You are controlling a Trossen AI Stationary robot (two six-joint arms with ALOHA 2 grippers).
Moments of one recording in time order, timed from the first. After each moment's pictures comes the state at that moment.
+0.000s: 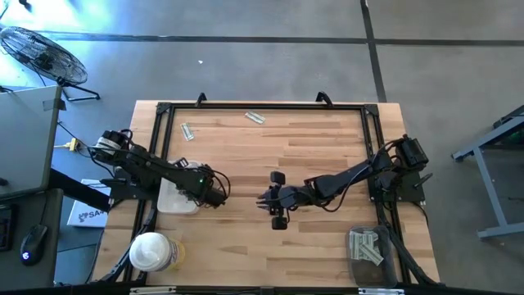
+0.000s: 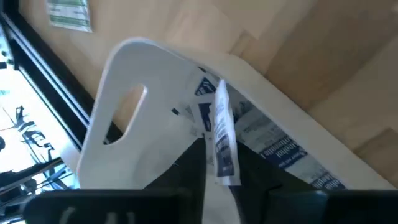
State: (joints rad) left arm -0.30 1.57 0.90 -1.27 -0.37 -1.00; right arm 0.27 1.77 1.05 0.14 0.22 0.11
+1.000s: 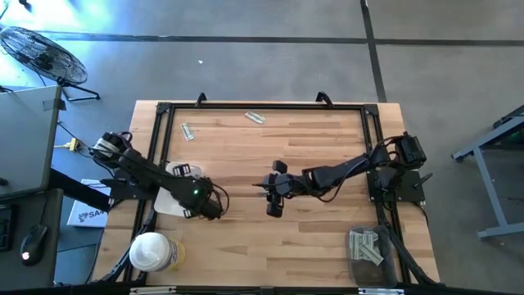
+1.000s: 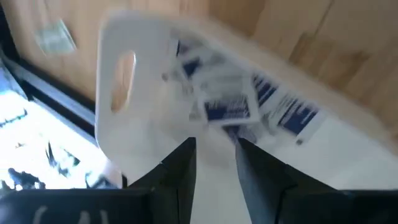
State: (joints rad) left arm -0.44 1.57 1.05 -1.44 -0.25 -0.81; right arm 0.18 1.77 1.05 0.10 0.23 0.21
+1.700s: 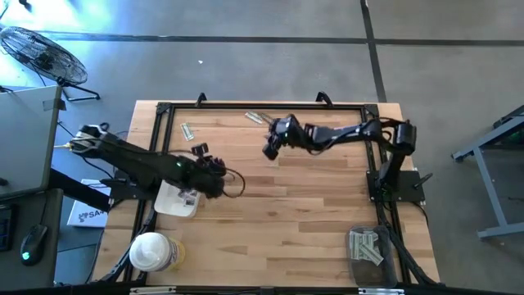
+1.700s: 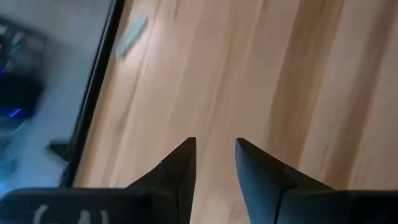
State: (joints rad) left arm -0.28 1.32 0.99 -0.94 -0.69 -0.37; right arm -0.30 1.81 1.06 0.14 0.23 0.19
